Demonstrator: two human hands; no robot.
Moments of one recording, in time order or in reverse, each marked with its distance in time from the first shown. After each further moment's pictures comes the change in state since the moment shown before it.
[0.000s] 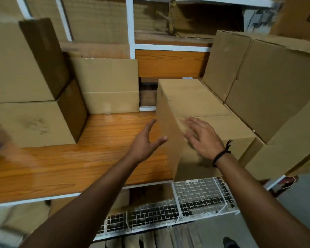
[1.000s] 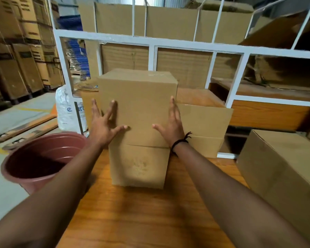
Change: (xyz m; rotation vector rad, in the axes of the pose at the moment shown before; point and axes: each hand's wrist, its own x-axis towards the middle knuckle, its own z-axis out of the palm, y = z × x) left_hand 0.042 -0.220 -0.534 0.487 0.634 0.015; right_hand 0.297 -0.461 0.178 0.499 0.312 -0.136
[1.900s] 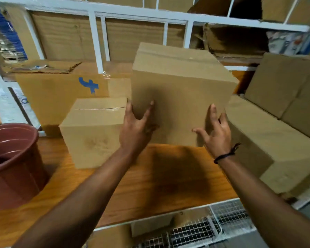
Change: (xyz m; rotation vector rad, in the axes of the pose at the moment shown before) left_hand -0.132 0.192 0.104 -0.058 -0.078 0.419; right_hand -0.159 0.106 -0.218 -0.445 0.238 0.120
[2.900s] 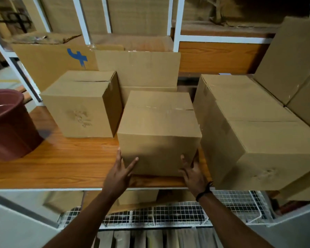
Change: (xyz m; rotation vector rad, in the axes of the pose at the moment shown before) left_hand -0.221 0.051 0.121 0.083 -0.437 -0.154; right_hand -0.156 0.201 0.034 0.090 -0.571 -0.267
